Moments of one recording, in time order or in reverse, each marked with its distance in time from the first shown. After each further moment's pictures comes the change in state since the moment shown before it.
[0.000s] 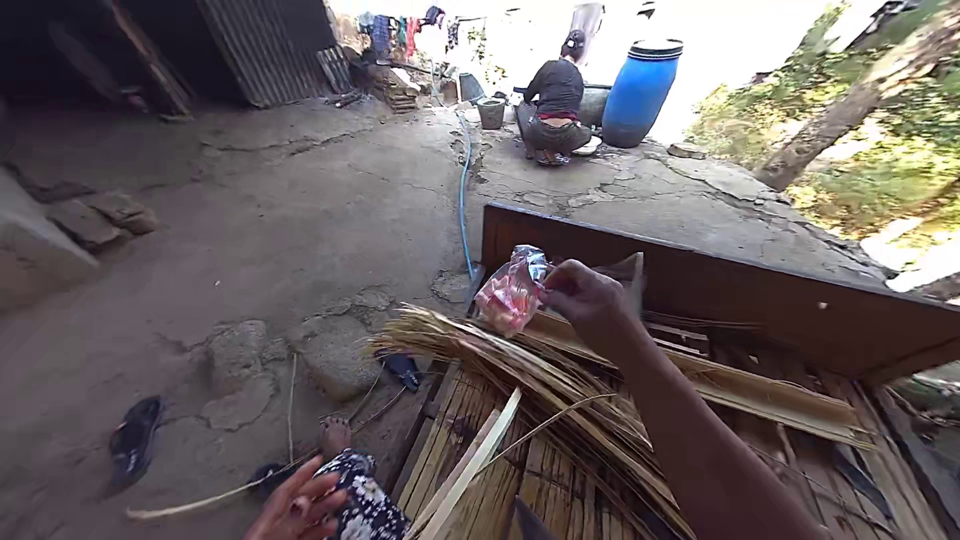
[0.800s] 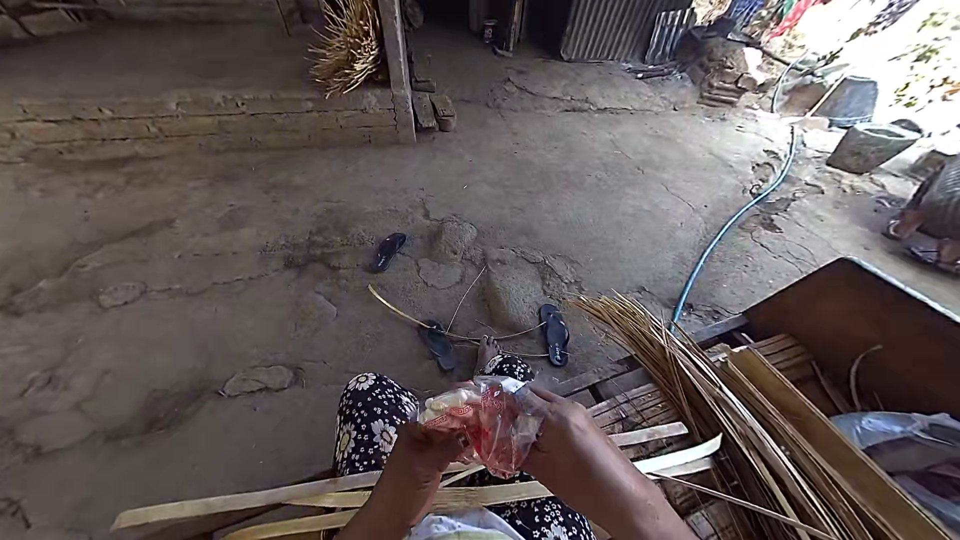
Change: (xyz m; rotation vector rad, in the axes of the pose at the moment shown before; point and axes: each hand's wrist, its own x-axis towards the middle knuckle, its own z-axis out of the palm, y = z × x) left_hand -0.147 -0.021 0.003 -0.684 0.544 0.301; right_hand -0.167 -0.213 0.202 0.288 -0.775 -0.671
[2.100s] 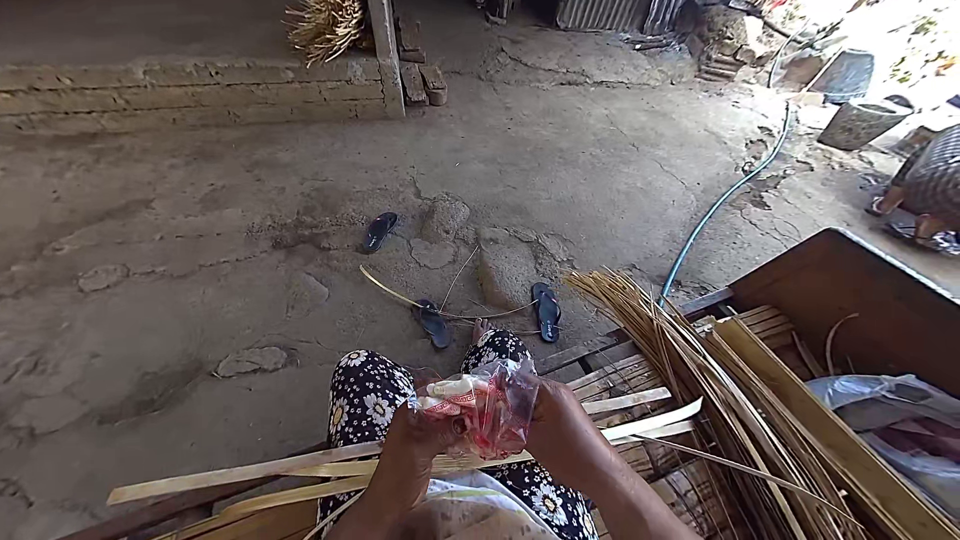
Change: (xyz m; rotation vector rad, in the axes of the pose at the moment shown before) left_hand -0.015 -0.015 0.000 0.112 0.044 0.055; right_hand -0.018 0.002 0.012 0.377 -0.034 0.298
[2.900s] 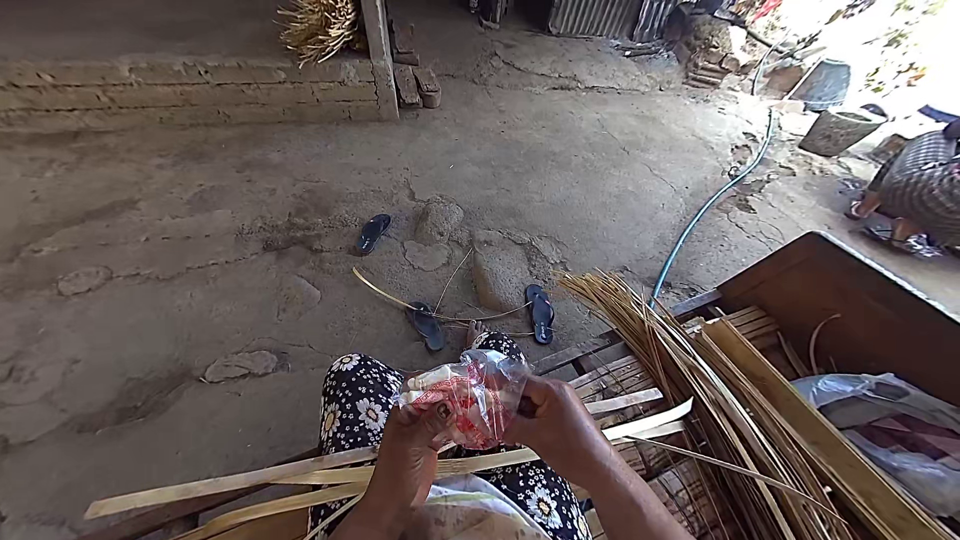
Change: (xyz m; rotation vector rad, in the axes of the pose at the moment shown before) left_hand 0.005 -0.009 0.008 -0.244 0.153 -0.033; right_hand 0.001 0.007 -0.008 0.127 -0.024 0.093
